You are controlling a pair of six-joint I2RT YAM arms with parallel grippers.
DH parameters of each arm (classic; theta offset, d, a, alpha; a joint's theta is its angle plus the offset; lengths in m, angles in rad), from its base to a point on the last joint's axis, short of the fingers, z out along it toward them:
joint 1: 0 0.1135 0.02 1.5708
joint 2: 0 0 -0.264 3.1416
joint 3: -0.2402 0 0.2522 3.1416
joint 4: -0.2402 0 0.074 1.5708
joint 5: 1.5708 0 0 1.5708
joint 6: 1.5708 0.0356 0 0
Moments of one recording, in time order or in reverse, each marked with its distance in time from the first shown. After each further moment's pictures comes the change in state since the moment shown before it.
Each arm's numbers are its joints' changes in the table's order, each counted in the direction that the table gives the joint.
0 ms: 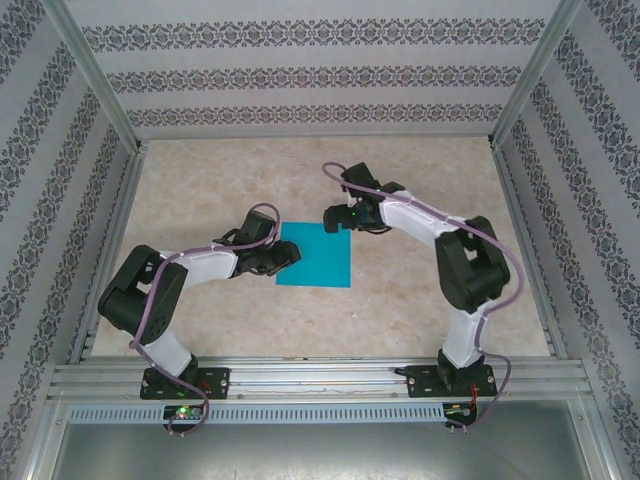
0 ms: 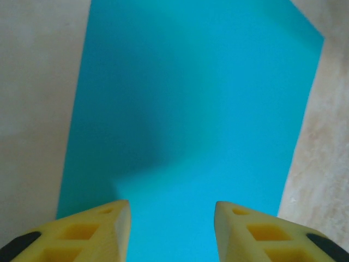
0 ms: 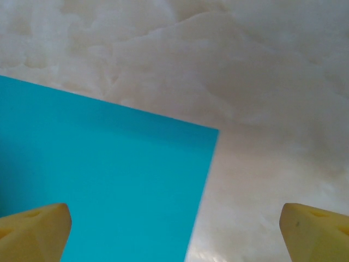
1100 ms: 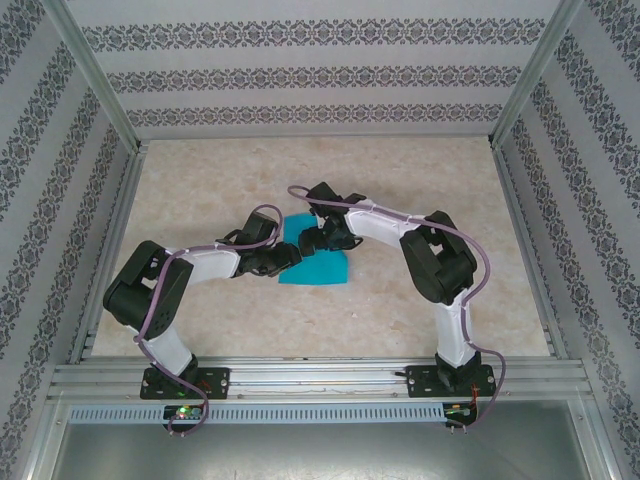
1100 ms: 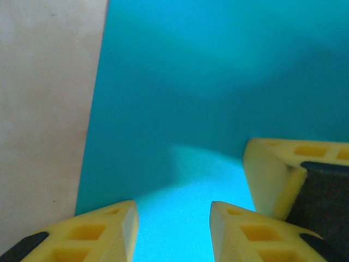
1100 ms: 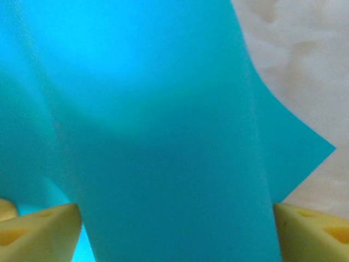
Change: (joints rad) left arm 0.000 -0.035 -0.001 0.033 0.024 0.018; right arm 0.152 -0.129 -0.063 -0.064 -0.055 0.063
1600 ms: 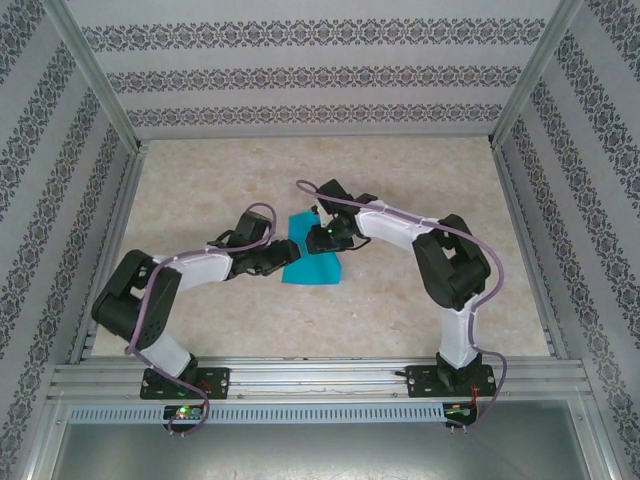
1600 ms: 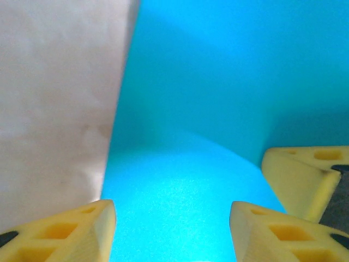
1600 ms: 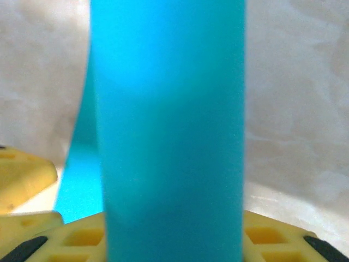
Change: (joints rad) left arm 0.039 0.120 0.051 0.005 0.011 0.029; right arm -0.046 0.108 0.099 0.078 -0.207 0.002
